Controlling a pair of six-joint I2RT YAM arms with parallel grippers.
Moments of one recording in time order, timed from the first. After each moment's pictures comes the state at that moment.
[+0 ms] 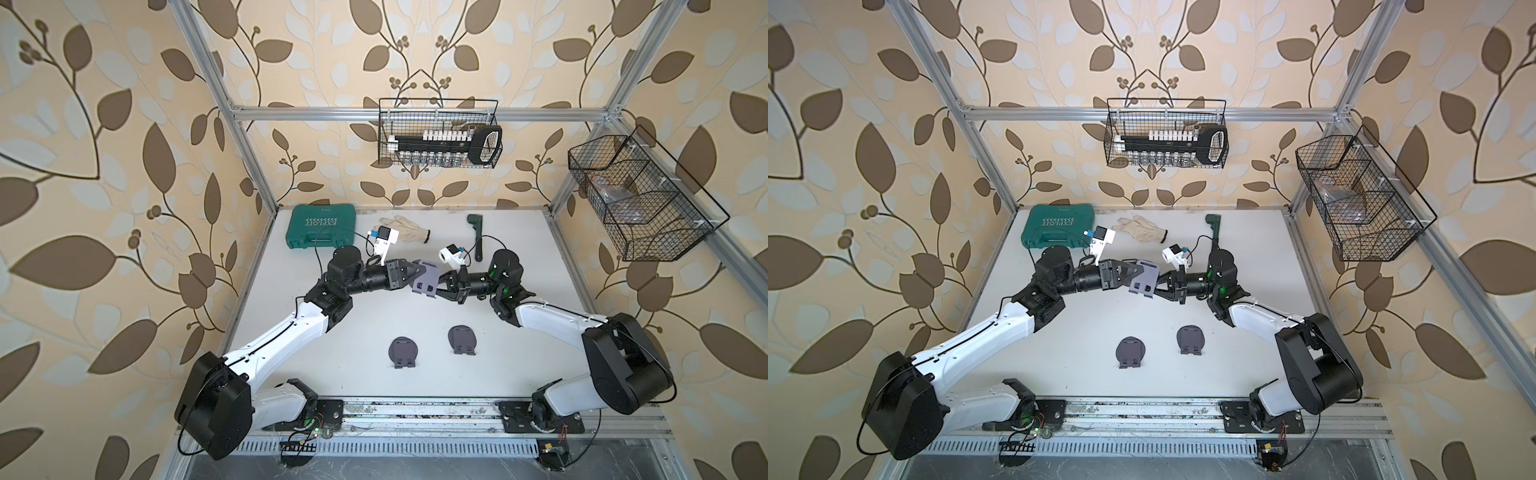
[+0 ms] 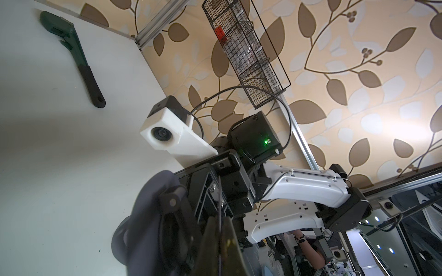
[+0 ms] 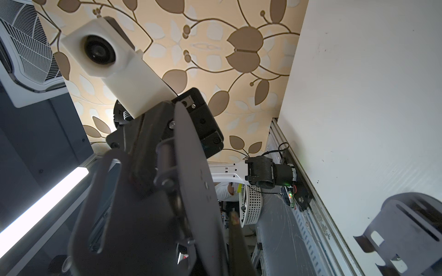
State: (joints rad) left arm -0.54 1.21 0.82 0.33 0.76 -0.92; right arm 0.40 1.48 0.69 0.72 -1.17 1.42
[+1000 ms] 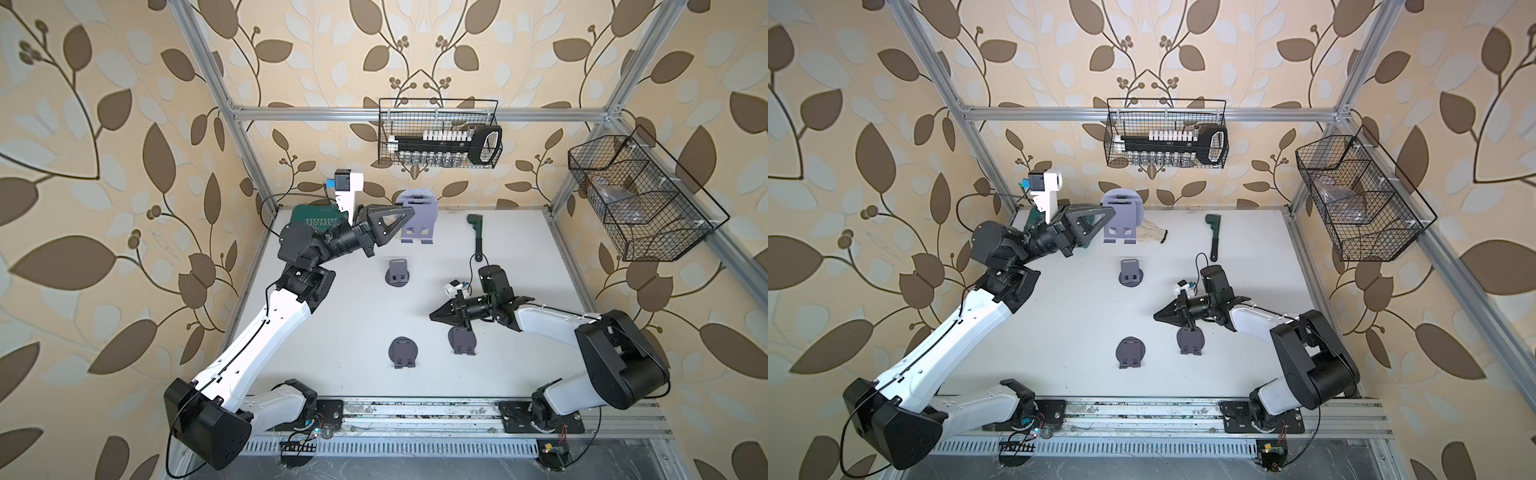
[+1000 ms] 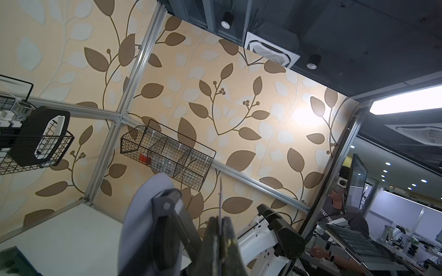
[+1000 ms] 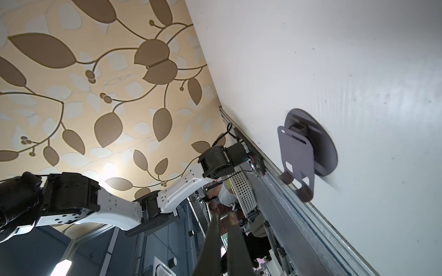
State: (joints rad) left arm -0.43 1.17 1.15 0.59 0.83 -0.88; right arm 0.38 1.46 0.67 0.04 -1.09 1.18
